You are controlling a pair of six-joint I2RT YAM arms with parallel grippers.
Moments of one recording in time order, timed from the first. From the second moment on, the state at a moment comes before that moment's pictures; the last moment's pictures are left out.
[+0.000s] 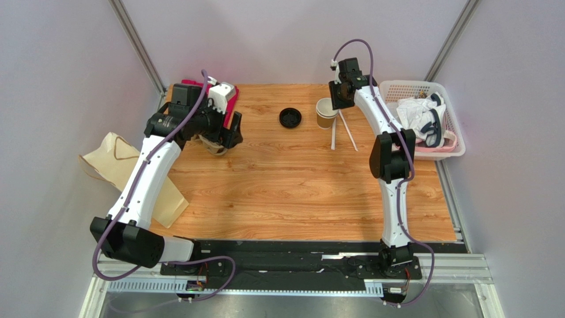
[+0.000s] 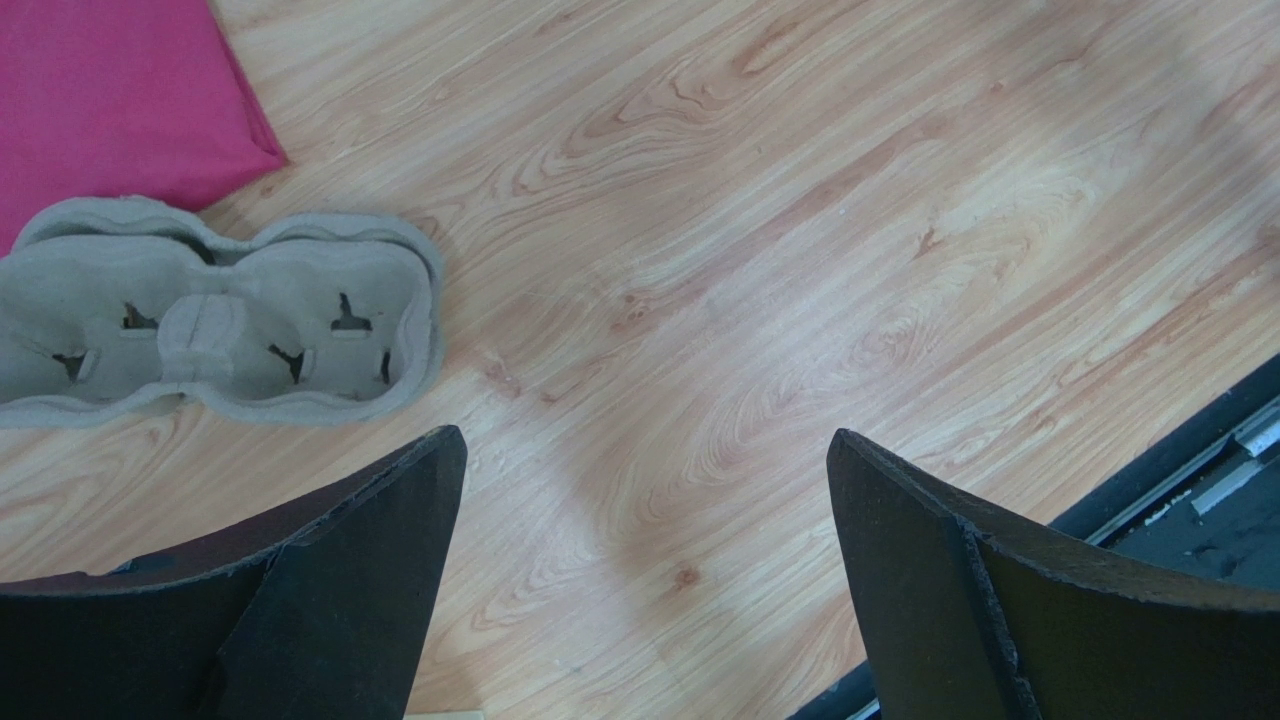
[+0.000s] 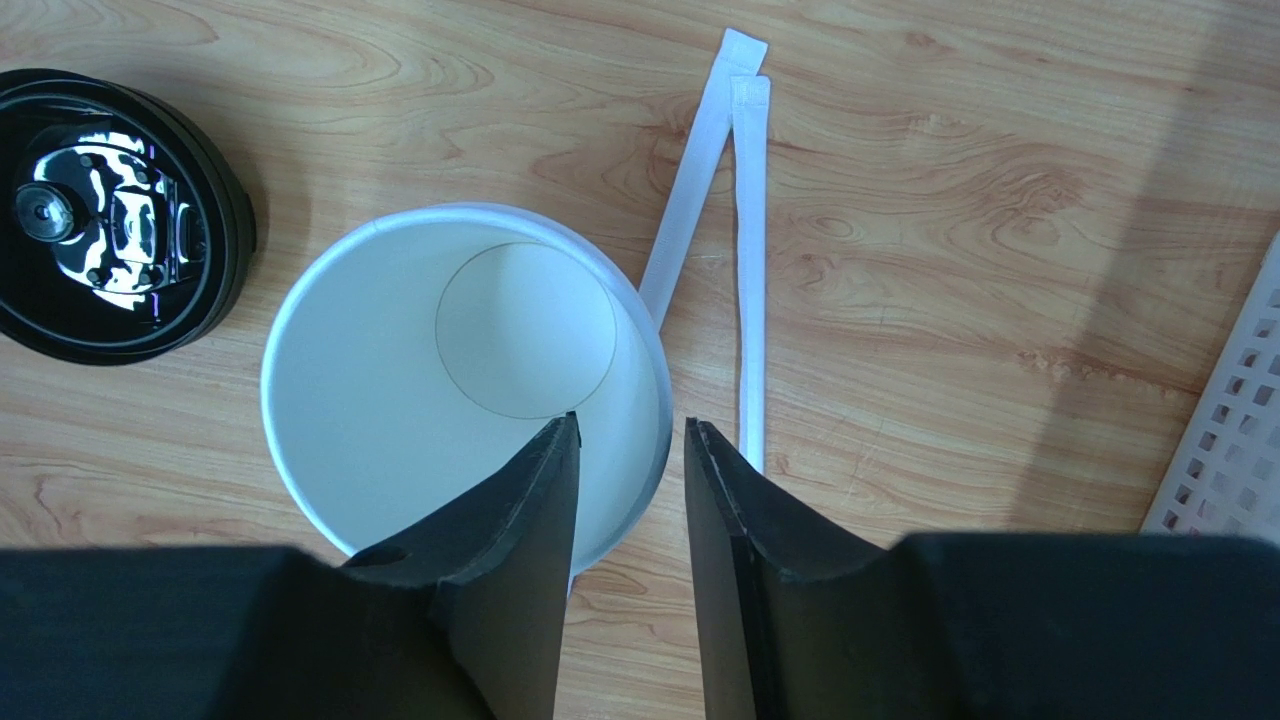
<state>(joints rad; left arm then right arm) -0.22 1.34 1.47 -0.88 0.36 0.18 0.21 2.35 2.29 -0.83 0.02 0.01</state>
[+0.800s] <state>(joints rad) -0.22 1.34 1.45 -0.86 0.37 0.18 0.20 2.31 2.30 -0.84 -0.04 0.08</state>
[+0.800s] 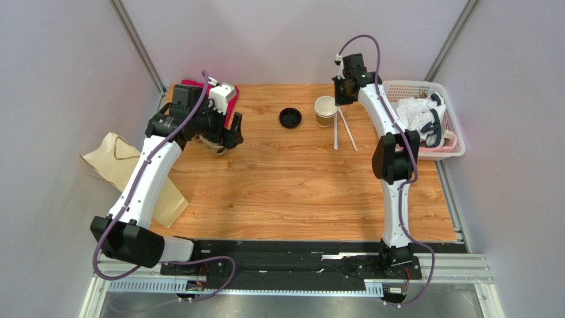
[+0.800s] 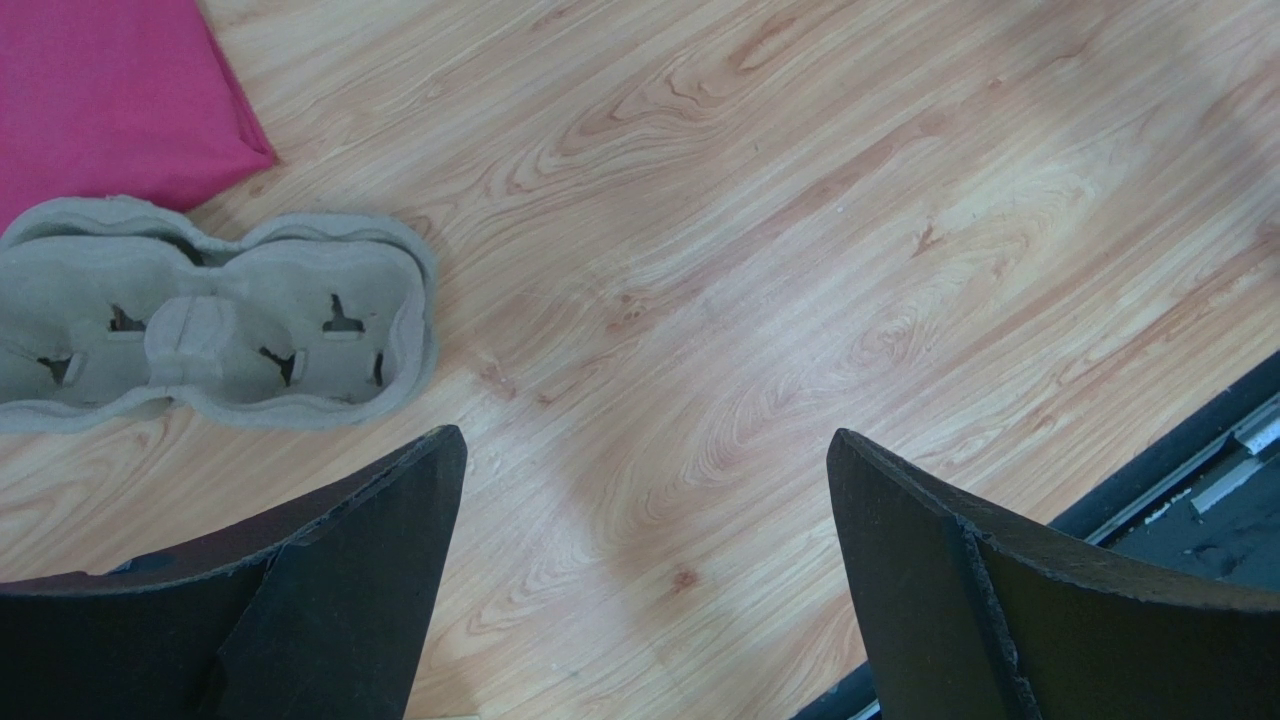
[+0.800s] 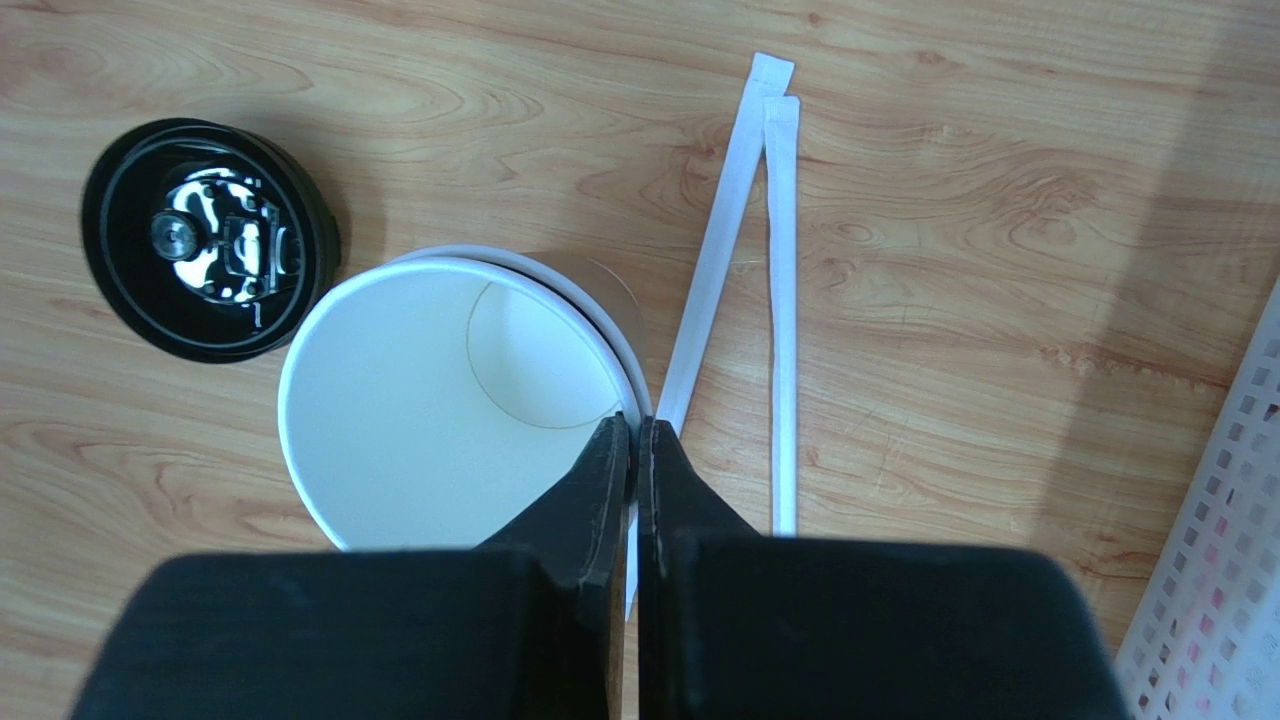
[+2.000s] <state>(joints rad) -0.46 1.96 1.92 -0.72 0.44 -0.23 0.29 1.98 1.93 -0.81 -0.15 0.25</state>
